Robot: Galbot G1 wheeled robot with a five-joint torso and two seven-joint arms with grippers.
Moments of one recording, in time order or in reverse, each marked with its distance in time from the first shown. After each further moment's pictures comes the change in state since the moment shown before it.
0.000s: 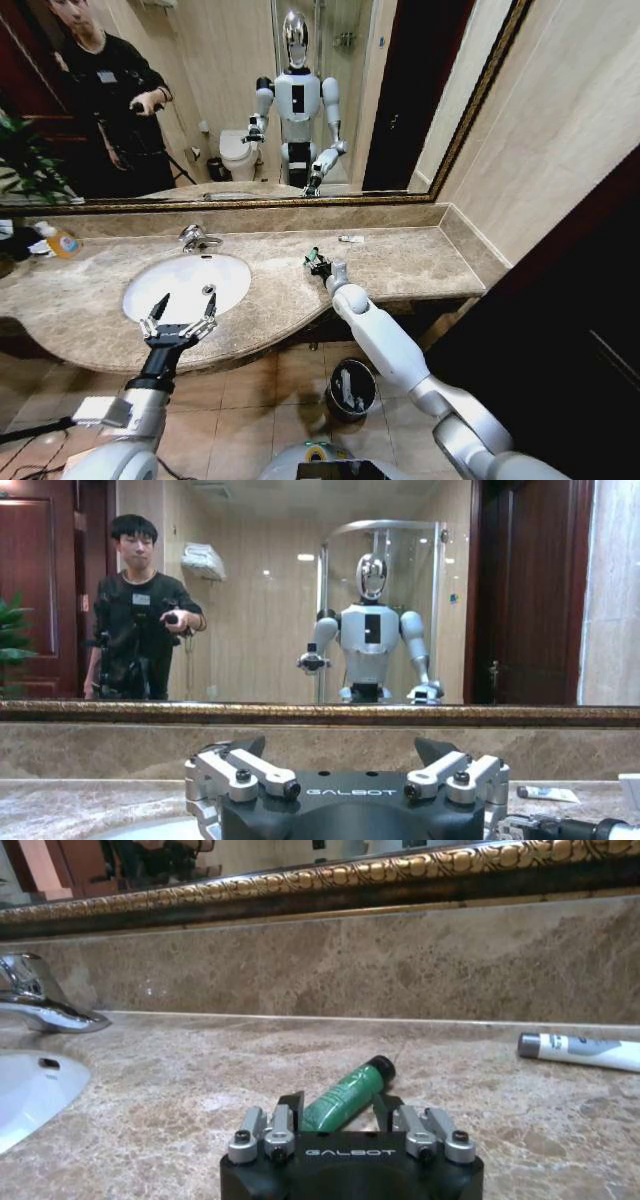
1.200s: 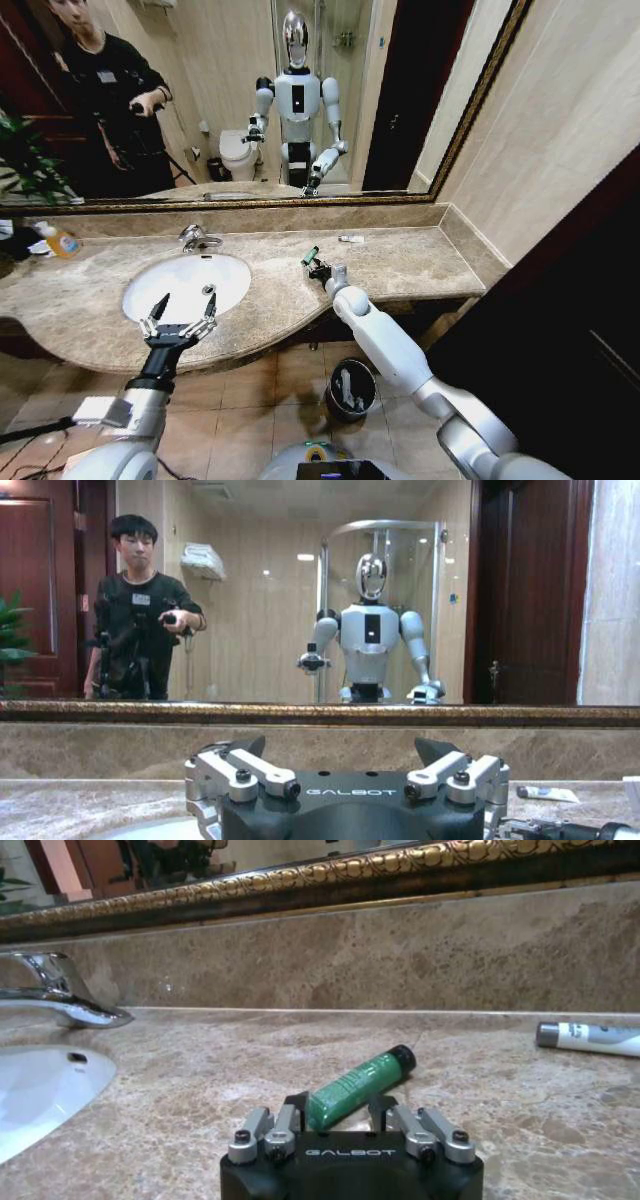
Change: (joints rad) left arm 0.000 0.000 0.000 0.000 0.000 0.000 0.000; right arm -0.007 -0.019 -0.017 0.022 0.033 -0.010 -0.024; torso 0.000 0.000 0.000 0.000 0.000
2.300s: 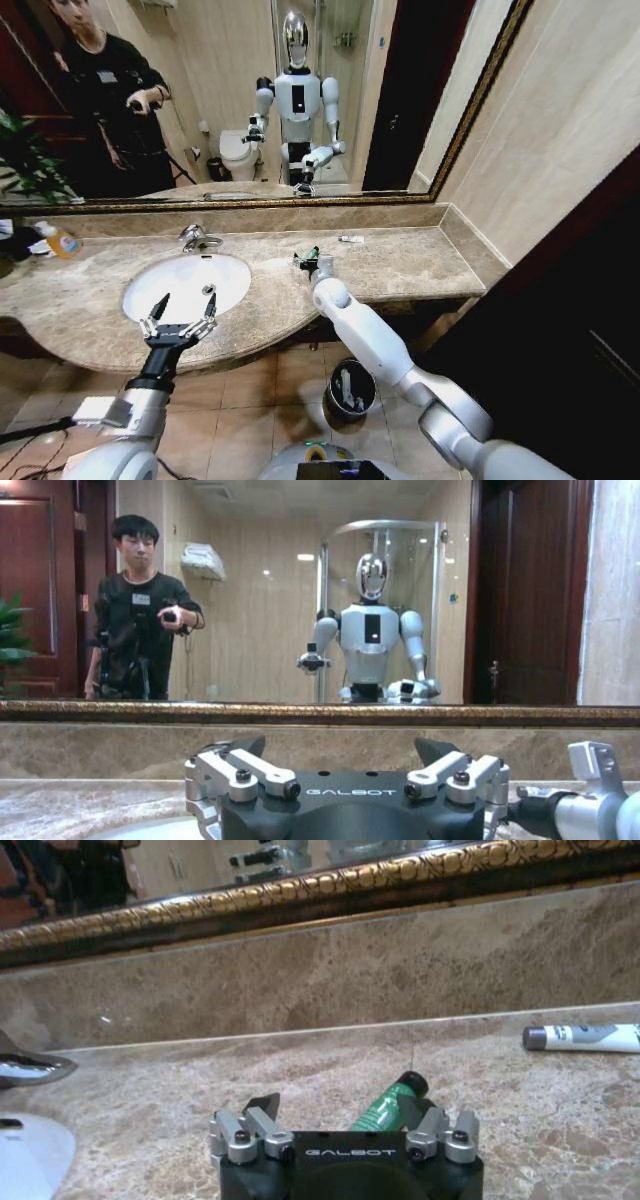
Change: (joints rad) left arm 0.000 0.000 0.000 0.000 0.000 0.000 0.000; right arm 0.091 0.114 -0.084 -0.027 0.136 -0.045 0.358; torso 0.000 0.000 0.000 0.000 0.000
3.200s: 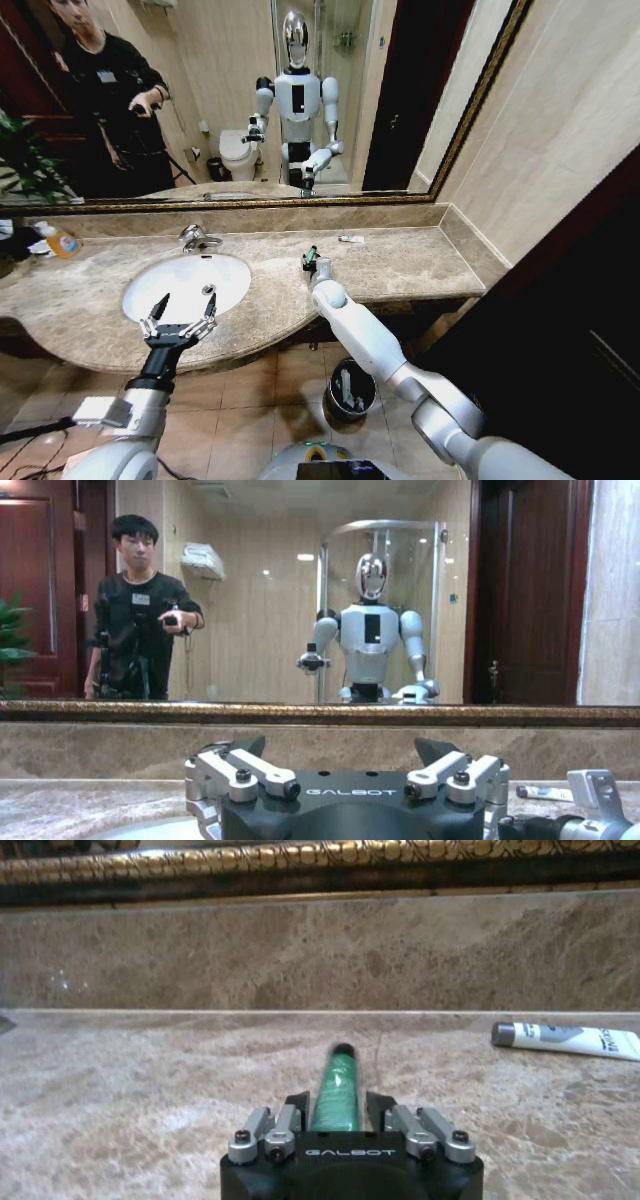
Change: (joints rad) left arm 0.000 0.000 0.000 0.000 0.000 0.000 0.000; right arm -0.010 0.005 0.013 -0.099 -0.143 0.055 -0.043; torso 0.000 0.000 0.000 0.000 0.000
